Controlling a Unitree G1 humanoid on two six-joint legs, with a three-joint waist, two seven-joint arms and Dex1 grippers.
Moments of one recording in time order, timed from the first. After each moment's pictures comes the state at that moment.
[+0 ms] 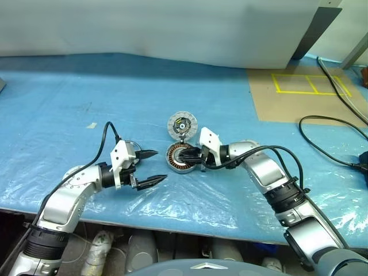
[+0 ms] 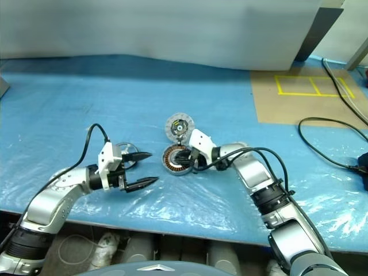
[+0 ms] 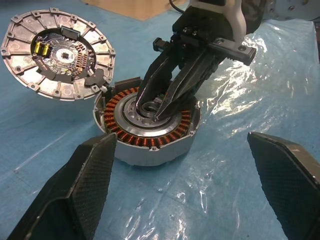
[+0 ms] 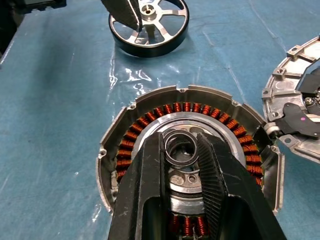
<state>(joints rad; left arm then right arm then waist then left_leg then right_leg) -0.08 0.59 -0.04 -0.22 -0.45 0.28 -1.02 -0.52 -0.42 0.37 0.10 0.14 0.35 1.00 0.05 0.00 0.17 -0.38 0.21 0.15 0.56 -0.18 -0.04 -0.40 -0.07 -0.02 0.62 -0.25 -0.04</state>
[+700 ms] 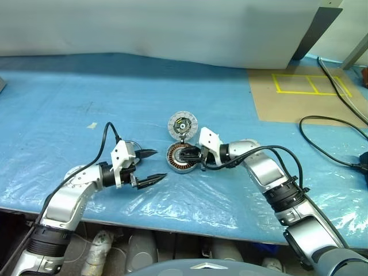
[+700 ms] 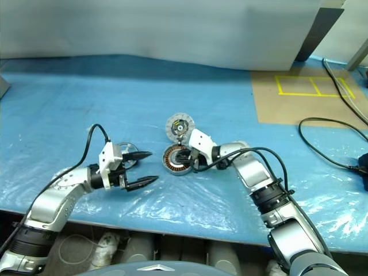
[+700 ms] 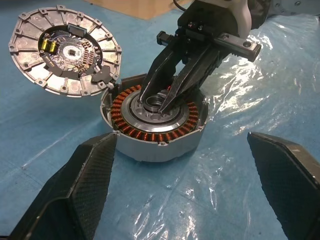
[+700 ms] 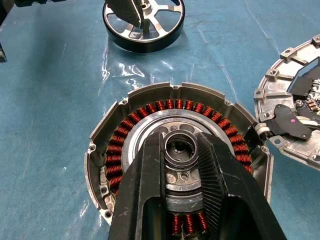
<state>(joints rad) -0.09 0.57 -0.05 -0.15 -0.42 0.22 -1.04 -0.52 -0.42 0.37 0.10 0.10 0.31 0.99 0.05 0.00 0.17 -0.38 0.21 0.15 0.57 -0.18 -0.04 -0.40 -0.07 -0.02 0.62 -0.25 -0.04</state>
